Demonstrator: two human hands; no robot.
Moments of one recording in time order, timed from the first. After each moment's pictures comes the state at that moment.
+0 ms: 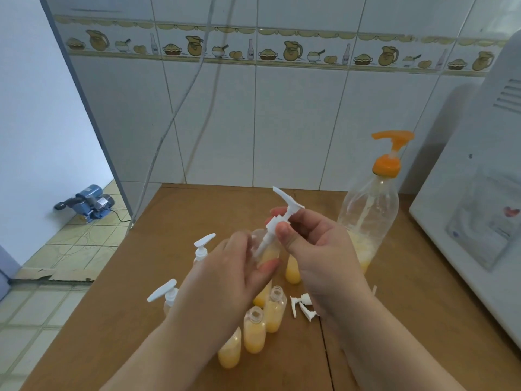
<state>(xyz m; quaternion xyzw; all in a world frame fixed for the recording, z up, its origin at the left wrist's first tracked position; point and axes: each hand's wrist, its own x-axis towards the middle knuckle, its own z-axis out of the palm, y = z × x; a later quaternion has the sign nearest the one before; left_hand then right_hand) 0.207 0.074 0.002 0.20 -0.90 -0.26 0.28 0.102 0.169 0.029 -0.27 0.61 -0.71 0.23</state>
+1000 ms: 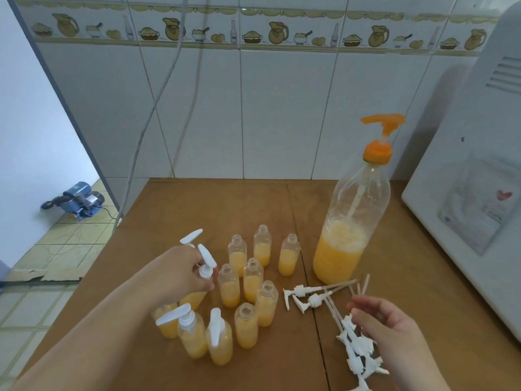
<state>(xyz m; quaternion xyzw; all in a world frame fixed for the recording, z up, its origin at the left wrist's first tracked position) 0.191 -0.014 -0.041 0.31 -0.92 -0.24 -0.08 0.058 0.281 -0.087 -0.03 0.76 -0.62 0.22</state>
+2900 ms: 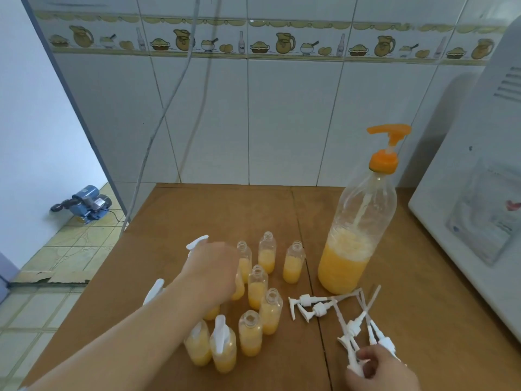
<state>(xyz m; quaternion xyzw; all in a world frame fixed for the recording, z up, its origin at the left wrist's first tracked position) 0.146 0.021 -0.036 0.22 -0.95 0.18 -0.16 0.066 0.305 -0.200 -0.10 0.91 -0.35 0.21</state>
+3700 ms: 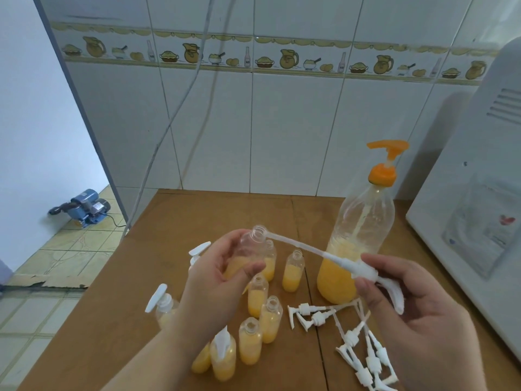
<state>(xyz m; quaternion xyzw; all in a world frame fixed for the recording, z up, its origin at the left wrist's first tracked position) 0.187 0.057 -0.025 0.19 -0.75 -0.54 0.33 0.093 0.259 0.006 -0.34 0.73 -0.59 -0.10</state>
